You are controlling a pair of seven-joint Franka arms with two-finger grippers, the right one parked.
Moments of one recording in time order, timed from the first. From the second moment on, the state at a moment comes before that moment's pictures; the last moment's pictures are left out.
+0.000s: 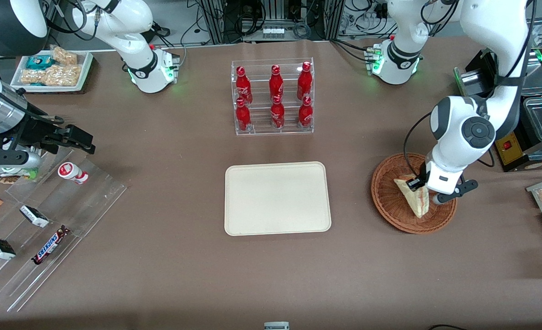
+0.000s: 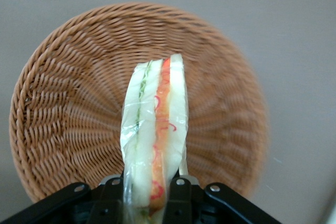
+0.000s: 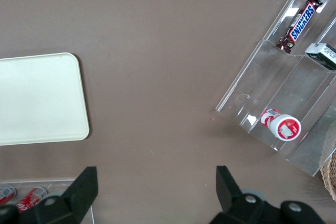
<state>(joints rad) -0.14 0.19 -0.02 -2.10 0.04 2.31 -0.54</state>
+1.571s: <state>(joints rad) -0.57 0.72 -0.20 -1.49 0.29 2.30 -1.02</state>
